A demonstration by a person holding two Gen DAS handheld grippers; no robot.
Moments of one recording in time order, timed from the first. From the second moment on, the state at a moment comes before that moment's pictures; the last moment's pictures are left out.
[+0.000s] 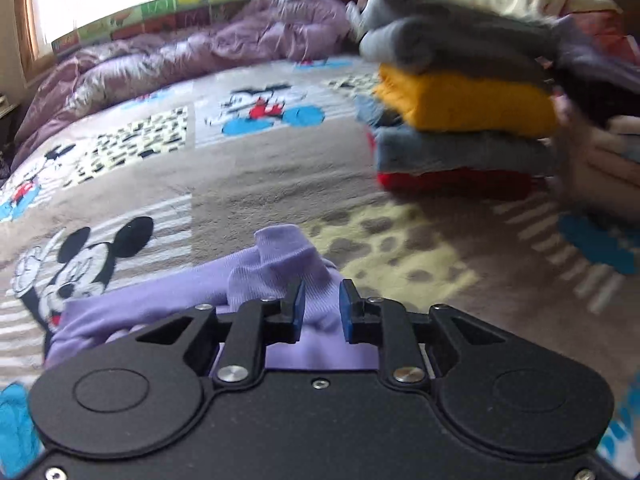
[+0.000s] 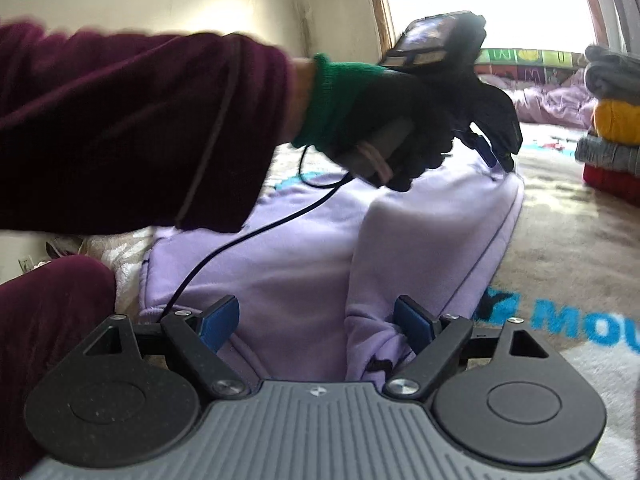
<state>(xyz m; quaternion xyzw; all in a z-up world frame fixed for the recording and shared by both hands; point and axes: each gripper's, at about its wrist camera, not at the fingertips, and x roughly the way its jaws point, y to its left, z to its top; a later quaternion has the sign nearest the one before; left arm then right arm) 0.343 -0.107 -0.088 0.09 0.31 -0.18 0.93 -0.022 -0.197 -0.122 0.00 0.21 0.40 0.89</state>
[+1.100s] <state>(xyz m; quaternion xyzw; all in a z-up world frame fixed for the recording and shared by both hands) 0.123 -0.073 -0.127 0.05 0.29 -0.28 0.91 -0.077 -0.202 -0.126 -0.09 0.20 0.36 0.90</state>
